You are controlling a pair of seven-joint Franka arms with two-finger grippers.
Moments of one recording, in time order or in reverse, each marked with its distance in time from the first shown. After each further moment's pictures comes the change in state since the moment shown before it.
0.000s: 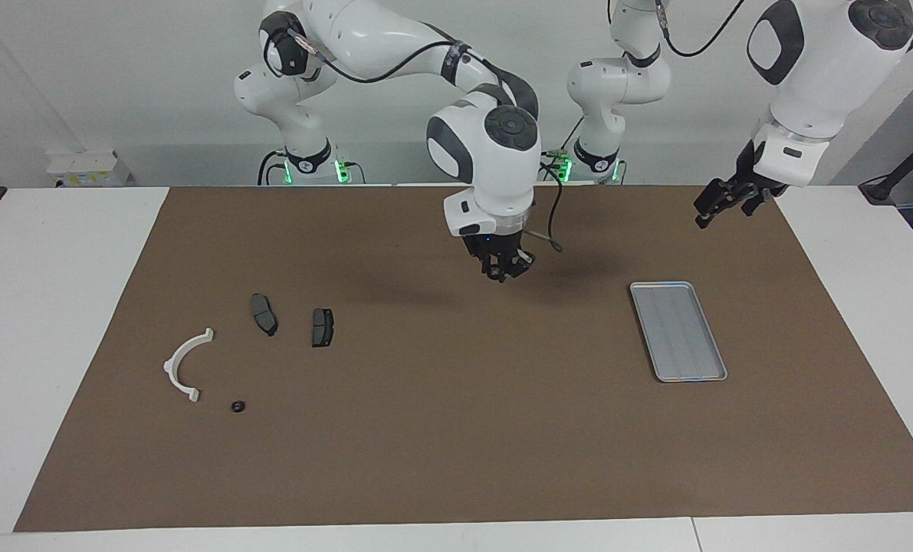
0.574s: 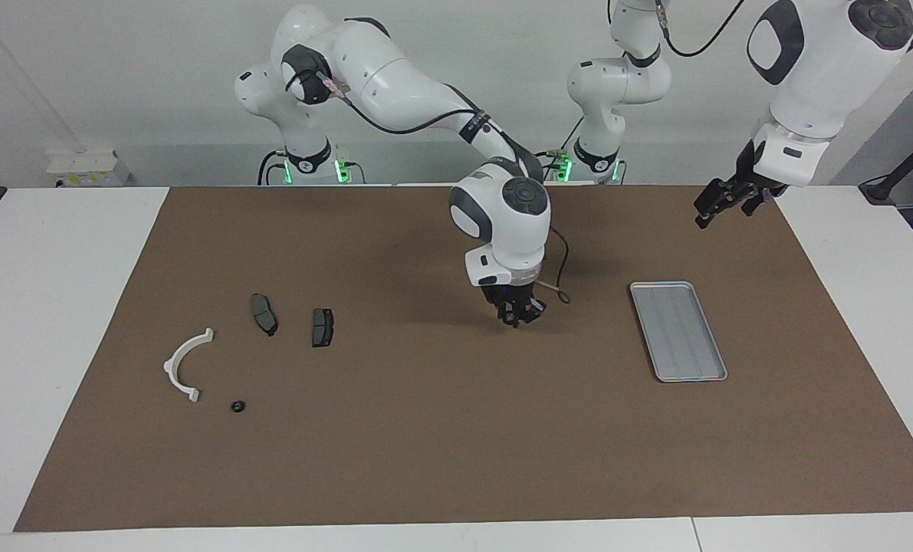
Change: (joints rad) left arm 0.000 0.000 0.000 0.000 0.000 0.000 0.000; right arm 0.000 0.096 -0.009 -0.068 -0.035 0.211 0.005
